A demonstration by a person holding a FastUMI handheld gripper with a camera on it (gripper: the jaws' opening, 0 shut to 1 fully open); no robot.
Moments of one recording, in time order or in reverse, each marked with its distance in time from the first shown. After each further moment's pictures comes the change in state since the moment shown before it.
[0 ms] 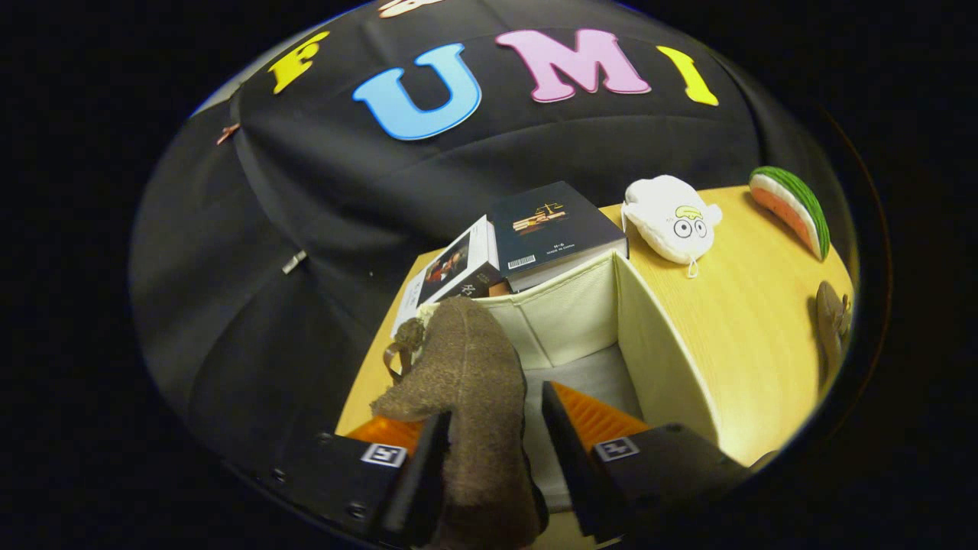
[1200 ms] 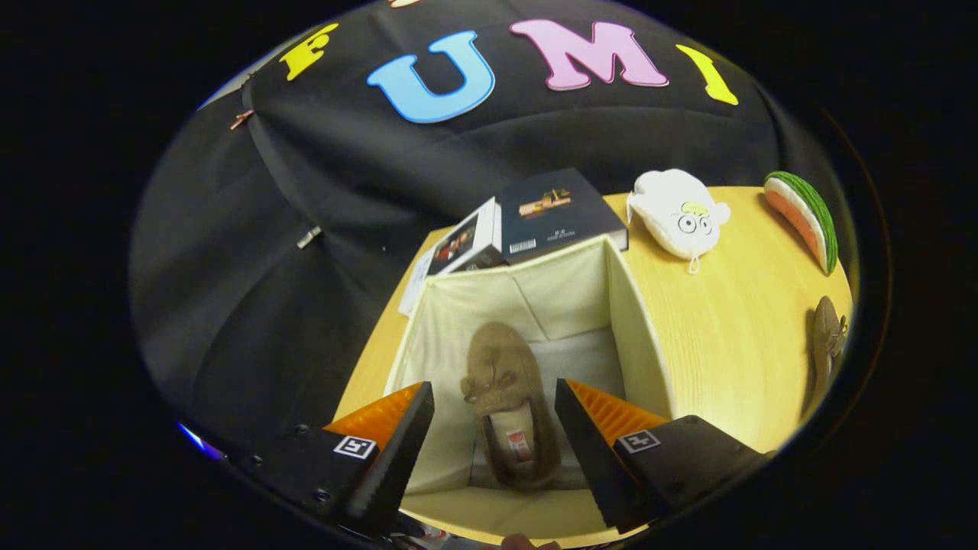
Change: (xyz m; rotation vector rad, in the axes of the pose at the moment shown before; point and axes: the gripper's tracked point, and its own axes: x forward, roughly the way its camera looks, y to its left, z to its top) arm -0.041 -0.010 0.014 0.049 0.079 0.123
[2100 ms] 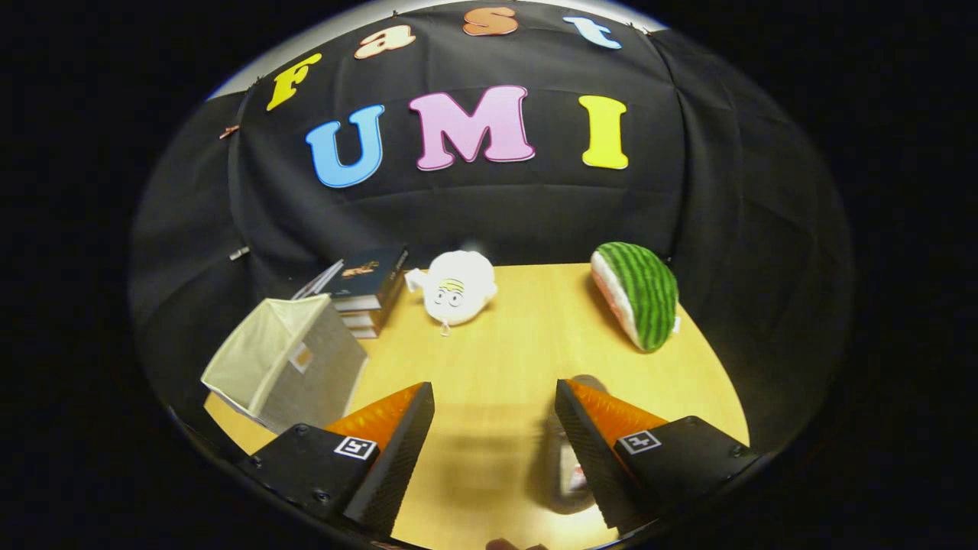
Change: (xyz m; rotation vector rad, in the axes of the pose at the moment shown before) arm -0.176 -0.354 0.043 -0.225 -0.197 -0.310
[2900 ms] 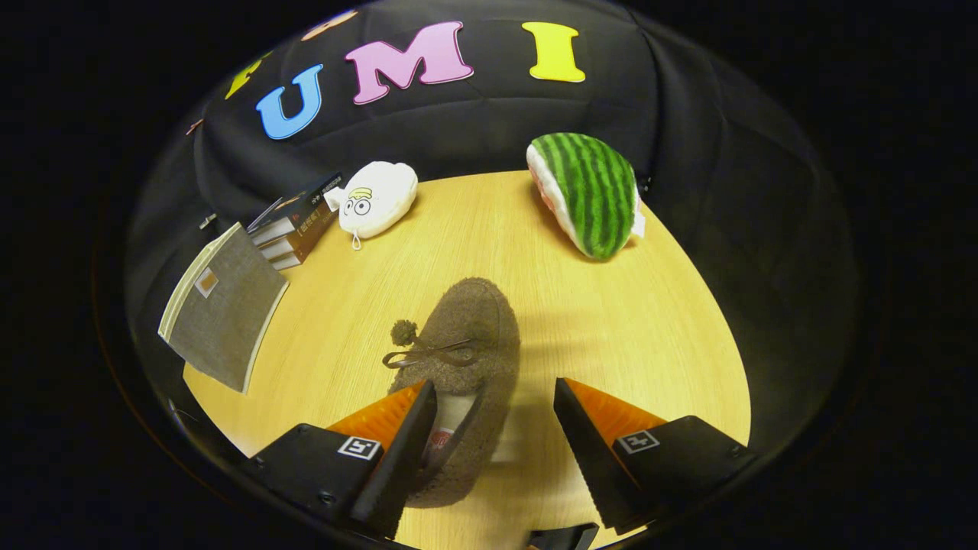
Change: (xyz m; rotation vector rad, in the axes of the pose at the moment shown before) arm 0.046 -0.104 -0.110 0.085 0.275 0.029
